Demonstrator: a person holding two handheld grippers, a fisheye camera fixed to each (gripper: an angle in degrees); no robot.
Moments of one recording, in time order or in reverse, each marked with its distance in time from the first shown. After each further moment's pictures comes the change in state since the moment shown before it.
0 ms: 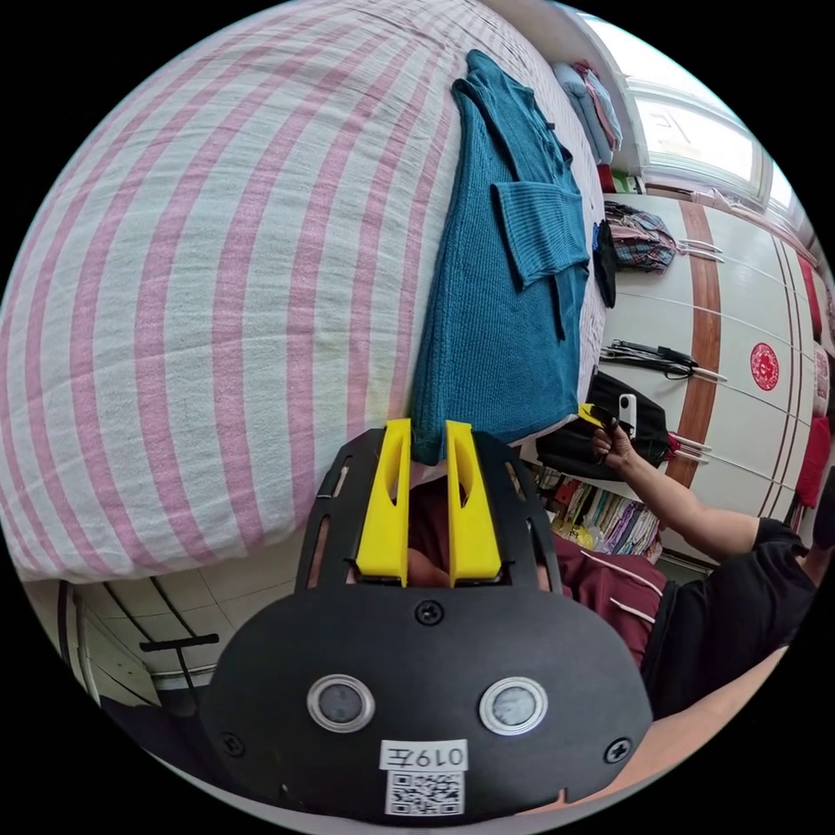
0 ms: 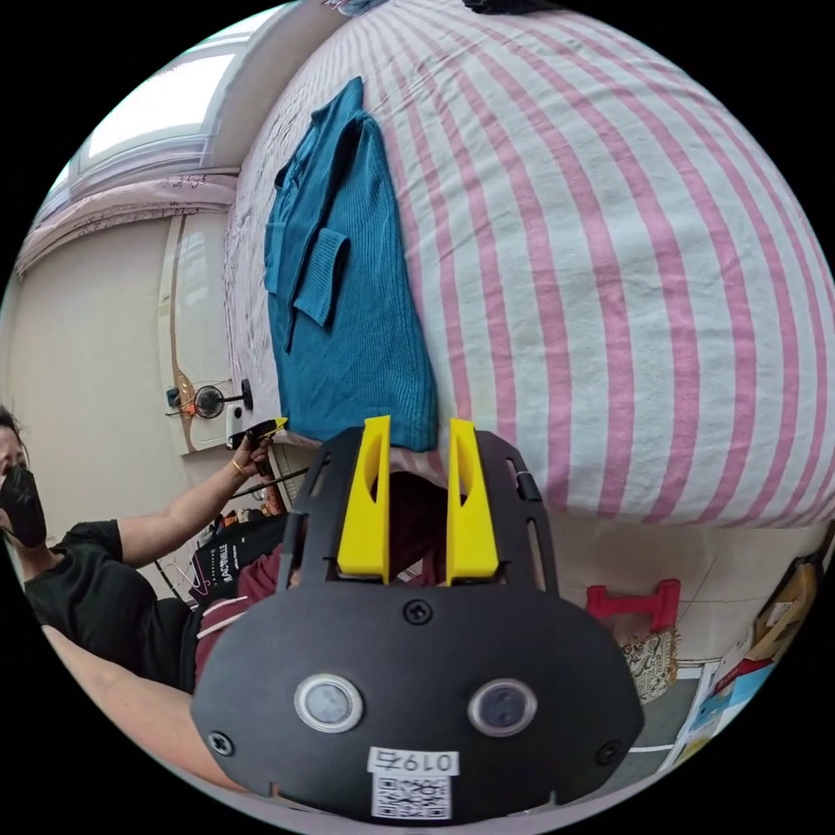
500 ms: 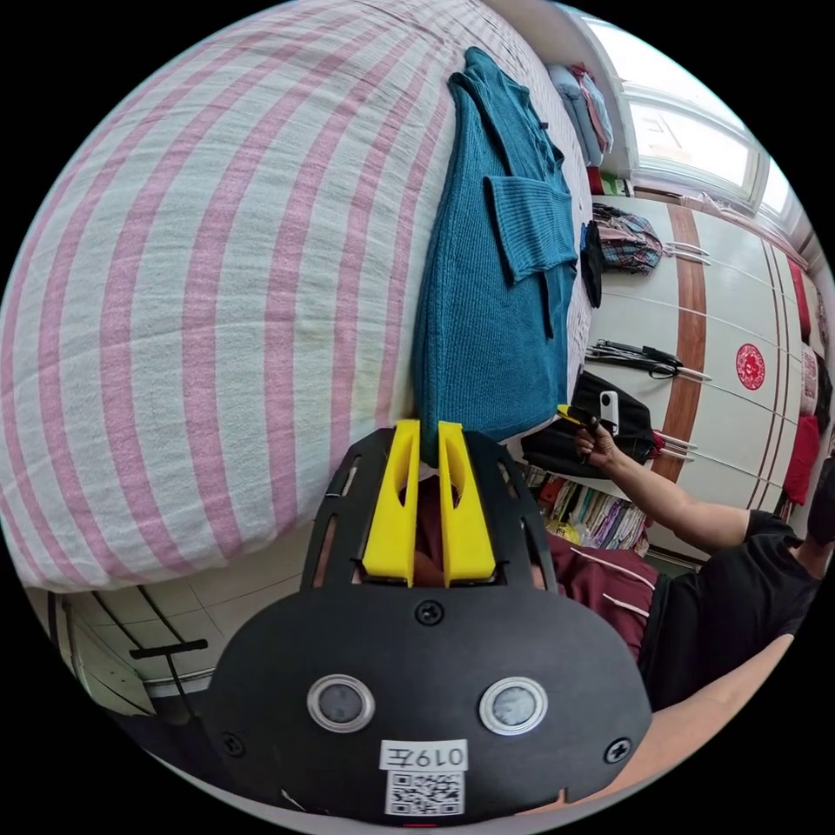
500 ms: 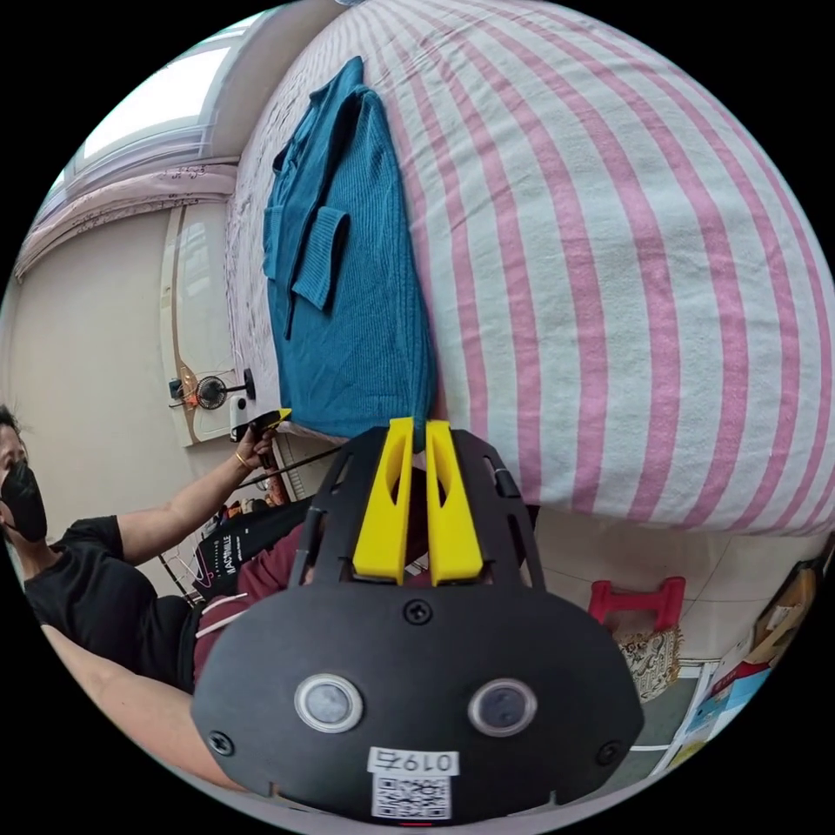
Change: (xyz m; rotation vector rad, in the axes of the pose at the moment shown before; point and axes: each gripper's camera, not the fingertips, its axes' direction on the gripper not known) left arm 0.013 -0.016 -0.004 -0.002 0.056 -0.001; right arm 0.009 -0.029 0.042 -0.051 -0.027 -0.002
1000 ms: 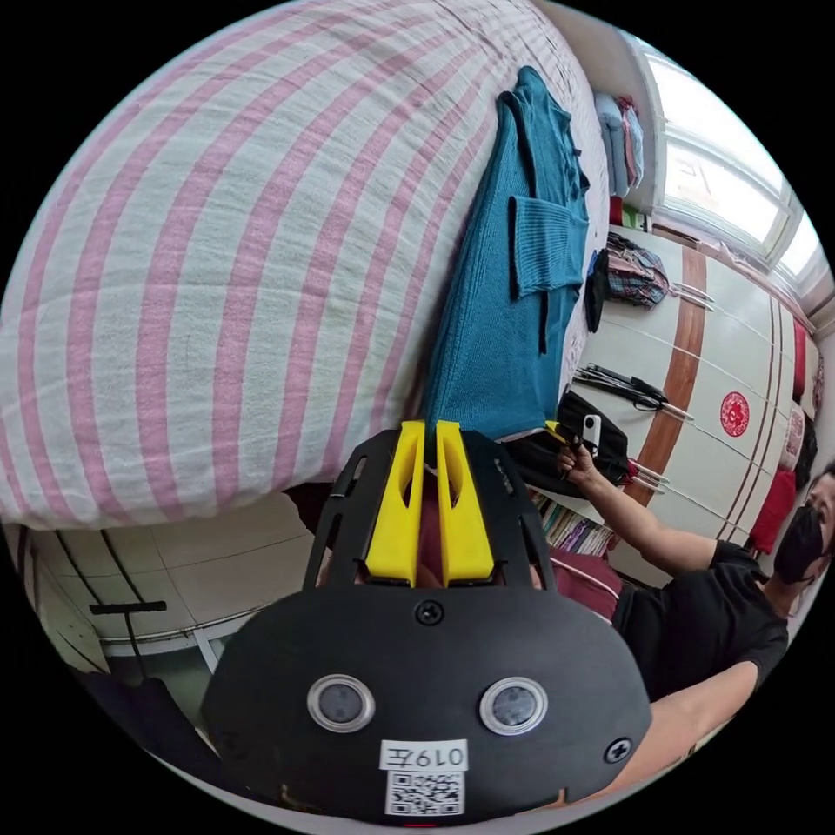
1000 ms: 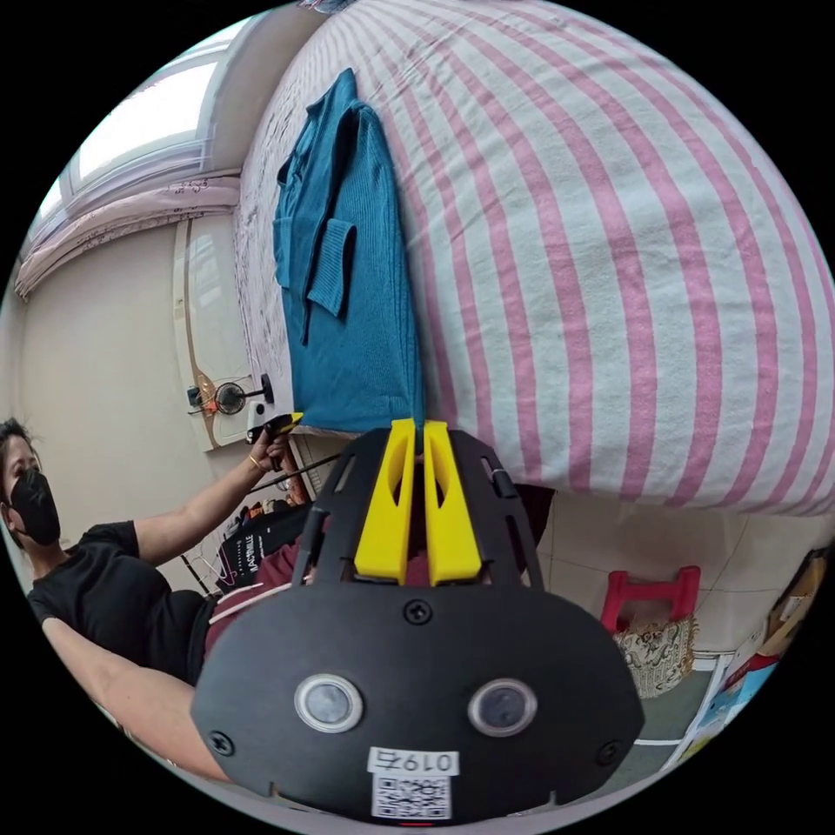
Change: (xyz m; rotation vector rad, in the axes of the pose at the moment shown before) left arm 0.023 -0.027 -0.031 -0.028 0.076 -0.147; right arm 0.007 -0.038 -0.008 -0.002 -0.062 0.036
